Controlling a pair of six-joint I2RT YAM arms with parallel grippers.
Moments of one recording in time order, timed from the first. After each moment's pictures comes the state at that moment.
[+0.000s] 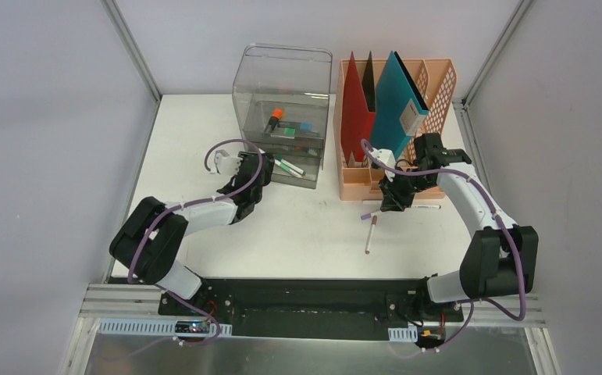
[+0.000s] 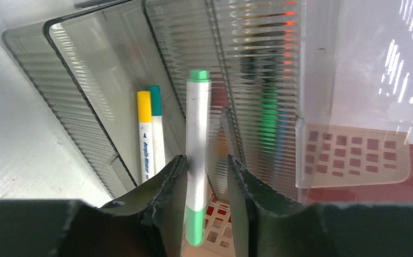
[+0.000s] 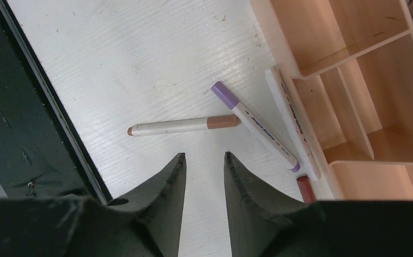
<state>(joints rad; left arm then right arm) -0.58 1.49 0.69 0.37 -0.60 -1.51 0.13 1.42 1.10 -1.03 -0.64 -0.93</state>
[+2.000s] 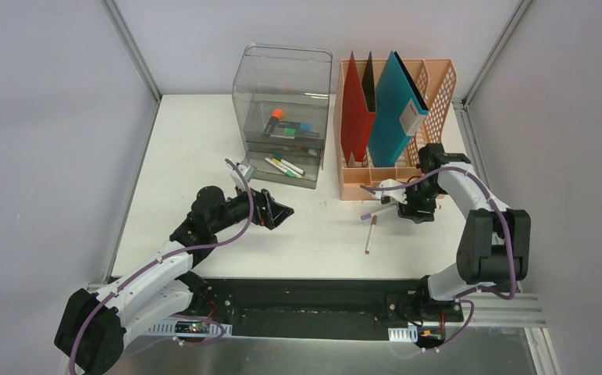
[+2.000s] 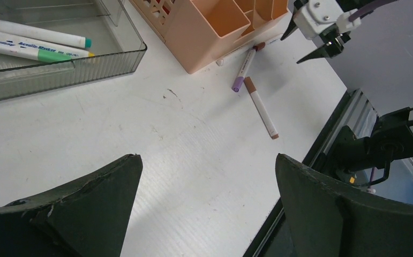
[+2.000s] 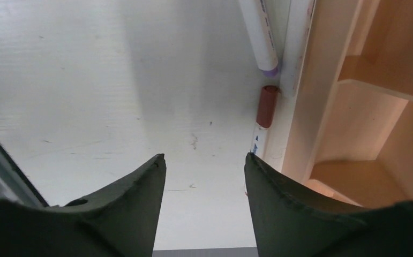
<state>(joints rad) -0.54 0.84 0.38 0.25 0.38 -0.50 0.04 1.48 1.03 -1.08 -0.22 -1.56</state>
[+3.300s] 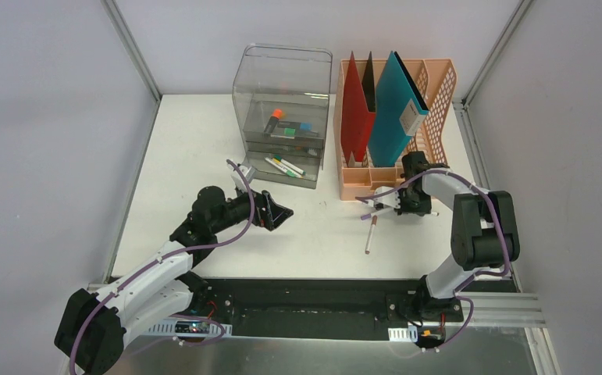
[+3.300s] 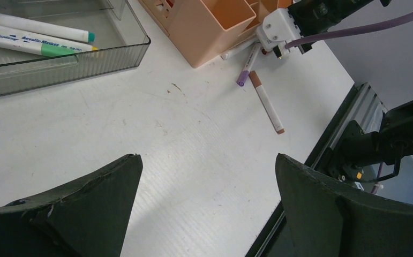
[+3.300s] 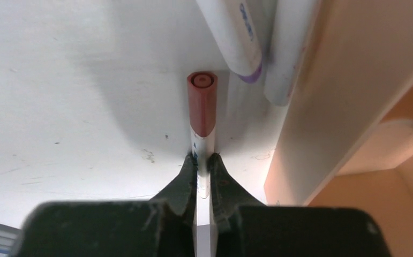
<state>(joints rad) -0.54 0.84 0.38 0.23 0.38 -0.48 0.12 1.63 0.91 -0.75 0.11 -1.45</state>
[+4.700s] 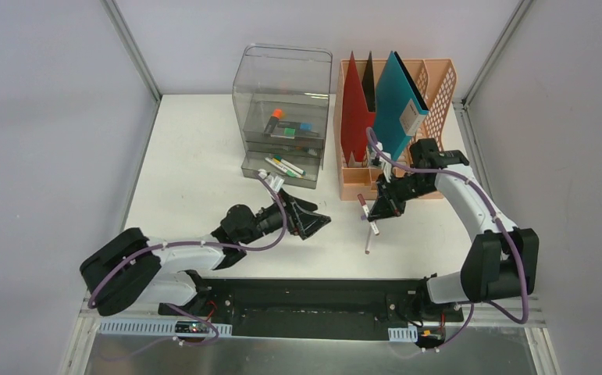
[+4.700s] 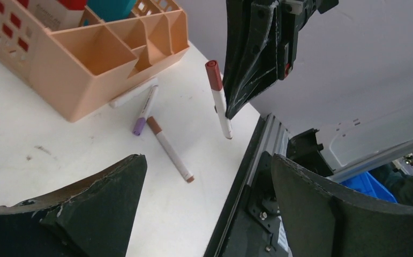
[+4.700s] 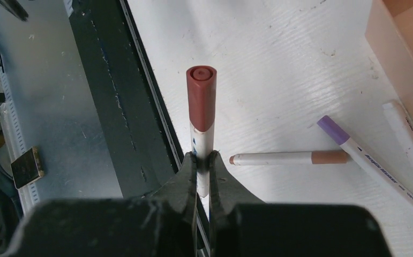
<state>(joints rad) -0.88 1.20 0.31 0.96 0.20 -0.71 0.16 1.41 1.09 -1.17 -0.91 -0.76</state>
